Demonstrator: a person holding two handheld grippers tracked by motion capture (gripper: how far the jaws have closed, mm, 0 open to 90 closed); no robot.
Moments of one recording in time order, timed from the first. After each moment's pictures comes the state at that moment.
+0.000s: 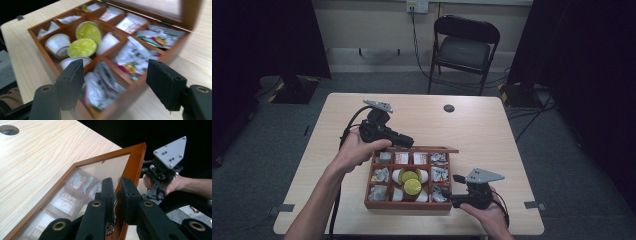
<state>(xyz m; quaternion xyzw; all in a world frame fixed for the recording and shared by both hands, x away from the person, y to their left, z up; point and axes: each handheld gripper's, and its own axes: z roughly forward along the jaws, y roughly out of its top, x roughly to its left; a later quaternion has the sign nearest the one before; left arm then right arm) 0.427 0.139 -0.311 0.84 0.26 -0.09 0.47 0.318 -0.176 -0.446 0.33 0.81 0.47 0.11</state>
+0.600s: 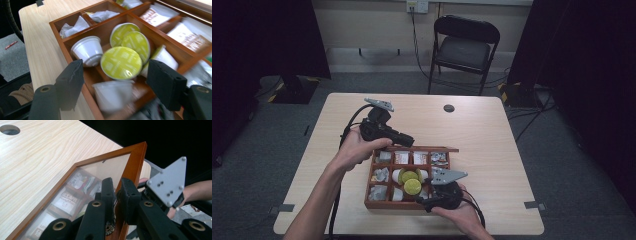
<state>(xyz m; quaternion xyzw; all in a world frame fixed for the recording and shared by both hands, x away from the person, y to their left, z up) 0.429 0.138 -0.309 0.84 0.26 -0.09 0.46 0.323 -0.101 -0.453 0.26 0.85 0.45 0.08</state>
